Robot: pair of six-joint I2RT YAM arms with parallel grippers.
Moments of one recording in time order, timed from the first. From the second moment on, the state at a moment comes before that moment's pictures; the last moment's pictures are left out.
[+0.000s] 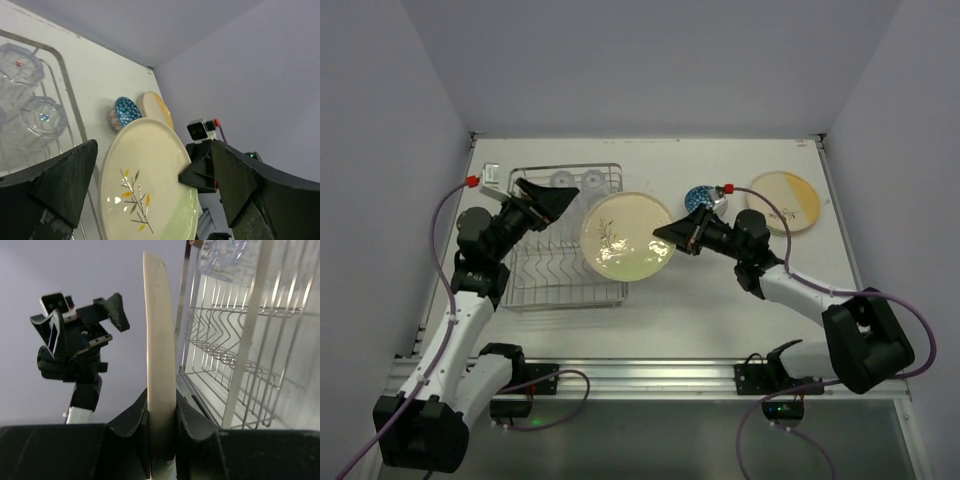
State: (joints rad) left arm -0.09 0.89 0.63 0.31 0.49 -1.00; right arm 0.46 1.34 0.58 0.70 -0.63 1.33
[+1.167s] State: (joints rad) left arm -0.11 0.63 0.66 -0.37 0.28 -0.32; right arm -0.55 1.72 0.58 0.81 -0.49 1.33
